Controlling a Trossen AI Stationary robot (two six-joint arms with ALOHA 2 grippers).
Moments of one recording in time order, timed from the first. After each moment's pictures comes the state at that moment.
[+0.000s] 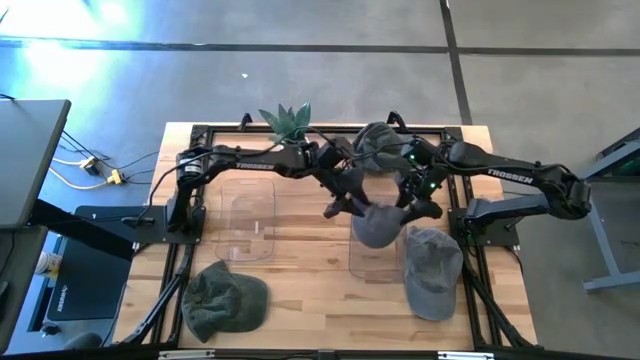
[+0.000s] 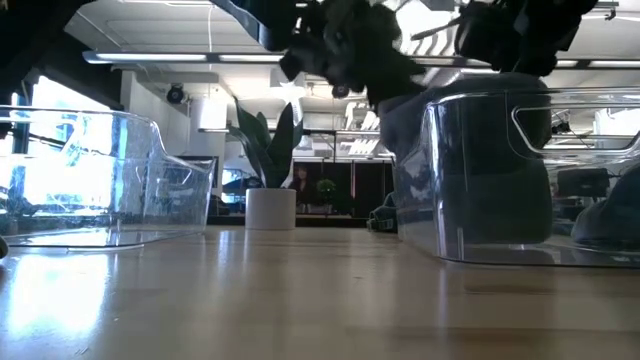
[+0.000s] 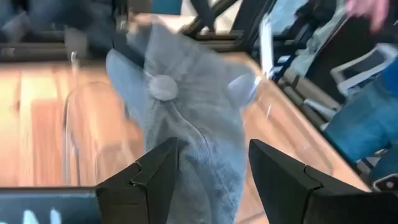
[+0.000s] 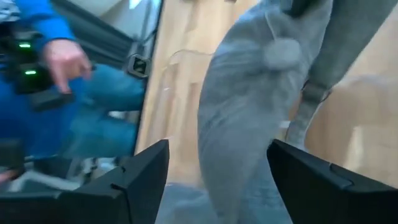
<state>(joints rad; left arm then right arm) 0.21 1.99 1.59 -0.11 0.73 0.15 -0.46 1.12 0.83 -0.85 -0.90 -0.16</state>
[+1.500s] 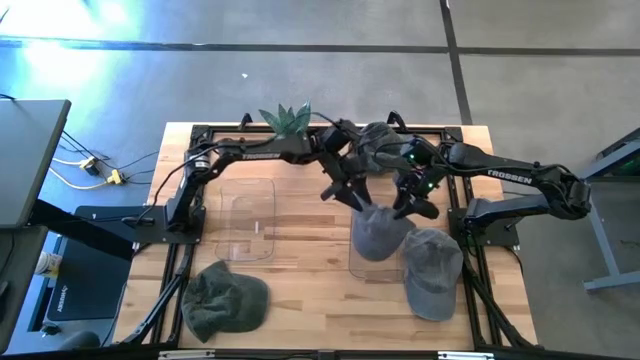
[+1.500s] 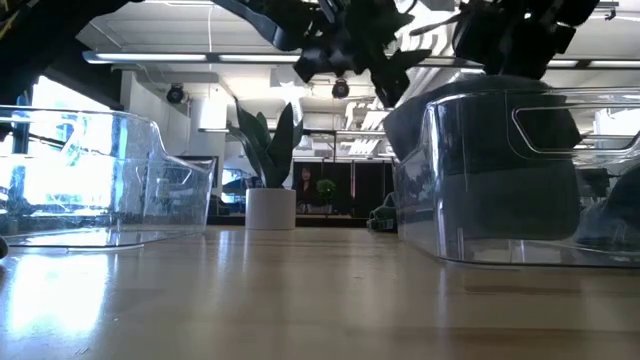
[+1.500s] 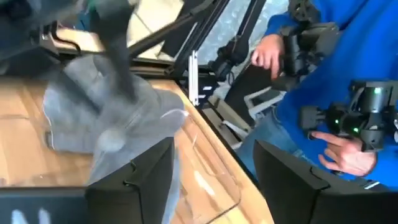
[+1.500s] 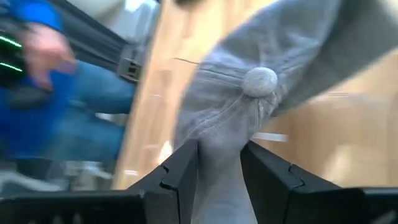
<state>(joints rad) 0.28 2.08 1.78 -0.22 1.10 -0.03 -0.46 1.12 0.82 -0.76 -0.81 -0.20</state>
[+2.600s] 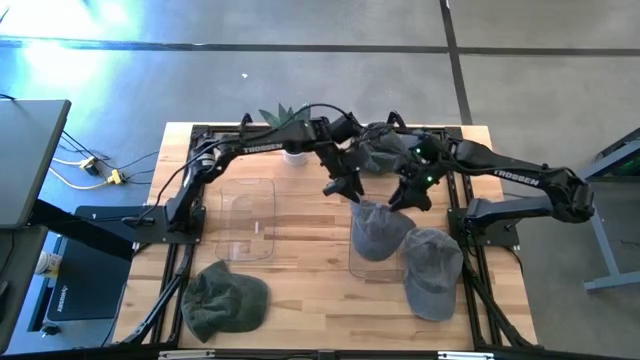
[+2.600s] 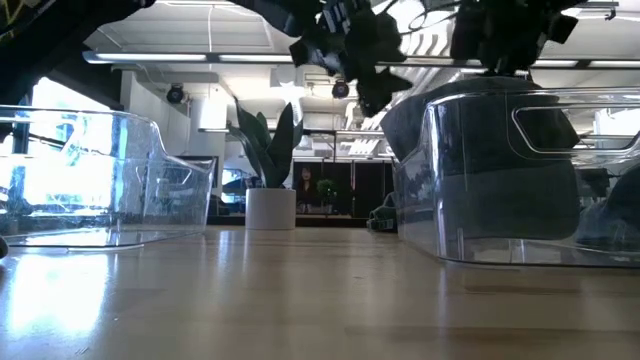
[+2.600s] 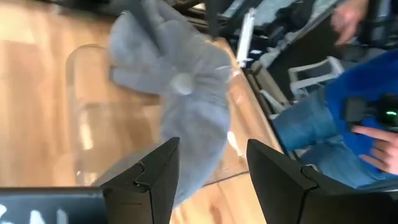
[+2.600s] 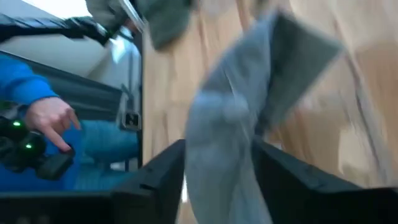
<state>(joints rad) 0.30 2.13 1.99 -0.70 0.91 0.15 -0.46 1.07 0.85 -0.73 -0.77 0.18</state>
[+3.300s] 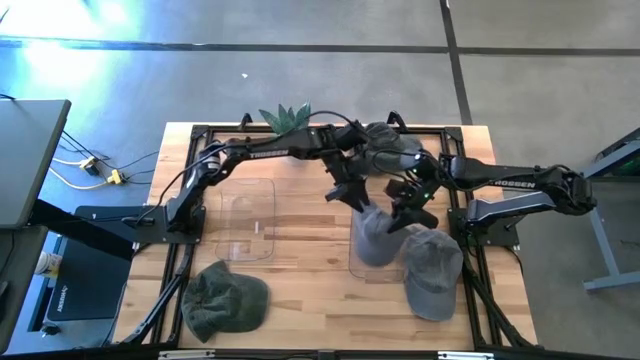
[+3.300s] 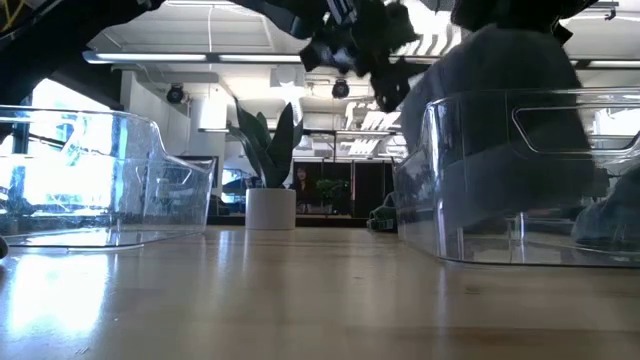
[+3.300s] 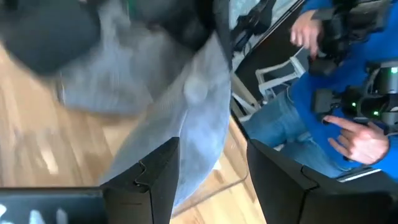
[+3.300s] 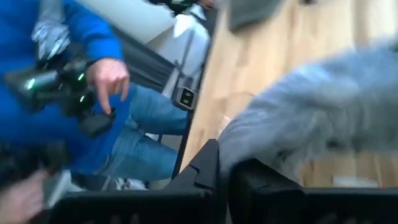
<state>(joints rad) 0.27 2.17 2.02 -0.63 1.02 0.13 -0.26 1.07 0.74 -0.38 -0.96 0.19</state>
